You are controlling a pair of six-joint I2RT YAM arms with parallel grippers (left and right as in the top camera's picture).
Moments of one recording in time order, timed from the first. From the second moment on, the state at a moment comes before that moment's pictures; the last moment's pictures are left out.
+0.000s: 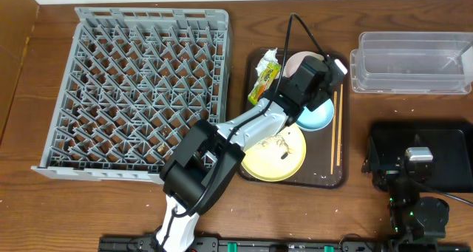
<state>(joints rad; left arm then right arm) -0.72 2.08 1.38 0.03 -0.03 0.22 0.02 0.01 0.01 -0.07 -0.03 0.01</state>
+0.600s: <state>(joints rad) -0.72 1.98 1.38 -0.01 0.05 0.15 0.02 0.01 0.01 -0.07 -0.03 0.01</state>
